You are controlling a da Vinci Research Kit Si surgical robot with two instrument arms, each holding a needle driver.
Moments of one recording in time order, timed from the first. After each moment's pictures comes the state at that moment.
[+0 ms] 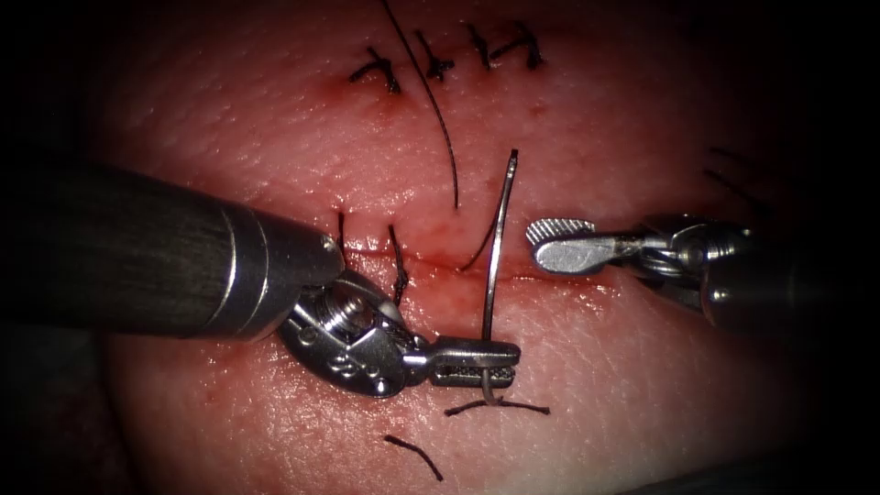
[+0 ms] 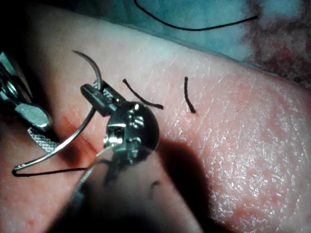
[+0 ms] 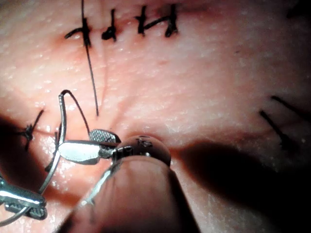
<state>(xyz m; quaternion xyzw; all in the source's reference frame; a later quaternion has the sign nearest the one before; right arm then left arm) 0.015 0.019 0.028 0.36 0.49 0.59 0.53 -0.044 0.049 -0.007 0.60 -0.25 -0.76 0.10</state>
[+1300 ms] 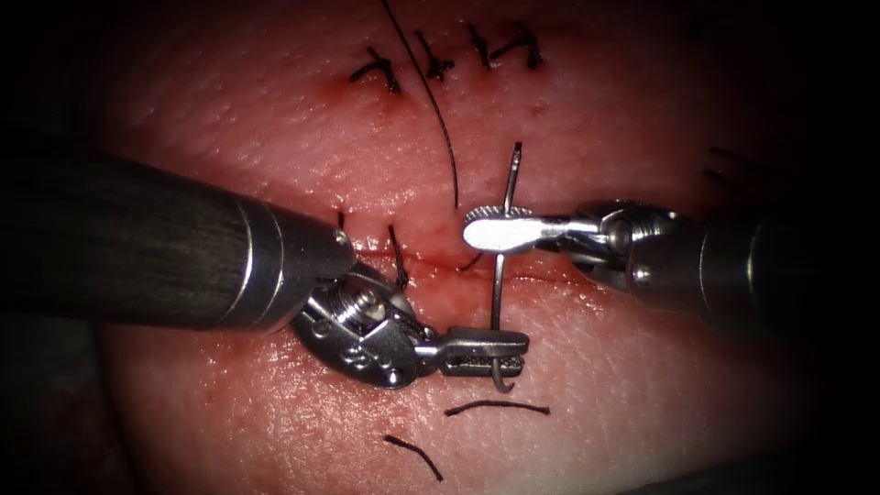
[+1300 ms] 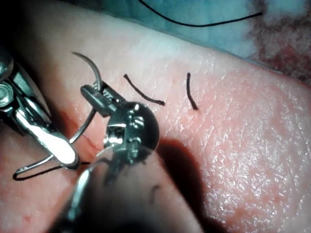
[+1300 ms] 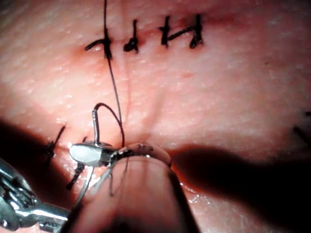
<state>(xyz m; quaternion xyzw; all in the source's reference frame) 0.019 0.019 0.030 0.39 0.46 0.60 0.52 -0.045 0.050 -0.006 0.60 -0.25 -0.76 0.09</state>
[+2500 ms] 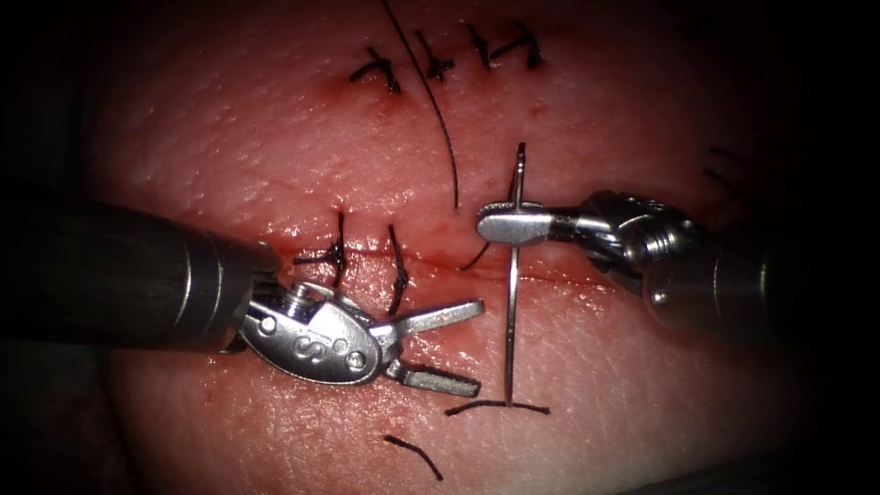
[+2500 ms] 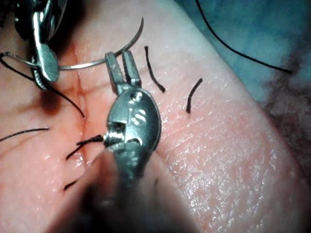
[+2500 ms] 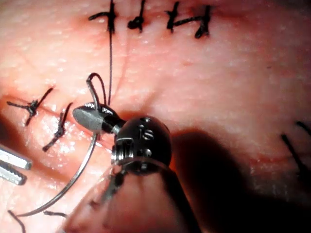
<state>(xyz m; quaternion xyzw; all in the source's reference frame) 0.017 0.021 0.030 0.22 0.57 0.45 0.65 -0.041 0.050 -0.006 0.64 0.00 -0.76 -0.10</state>
